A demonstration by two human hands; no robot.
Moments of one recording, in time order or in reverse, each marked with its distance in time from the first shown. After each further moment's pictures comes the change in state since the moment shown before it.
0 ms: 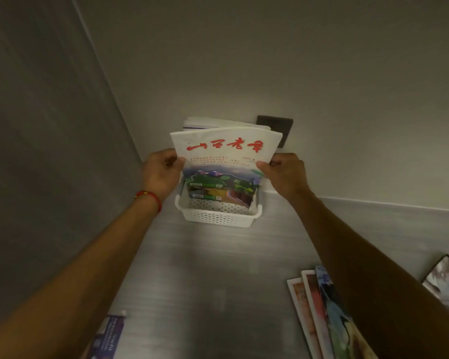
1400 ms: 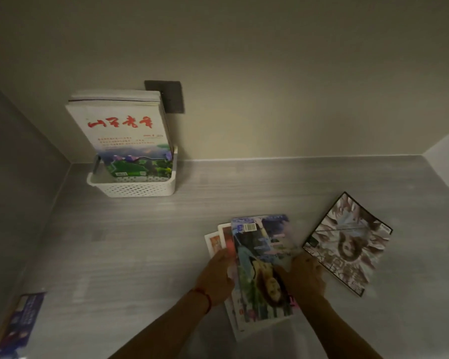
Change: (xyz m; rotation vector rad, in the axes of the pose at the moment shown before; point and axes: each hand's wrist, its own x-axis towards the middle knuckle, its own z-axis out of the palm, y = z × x) left_hand -0.342 0.013 0.258 0.237 -0.916 -0.063; right_hand -0.296 0.259 -0.143 -0.462 -0.325 0.835
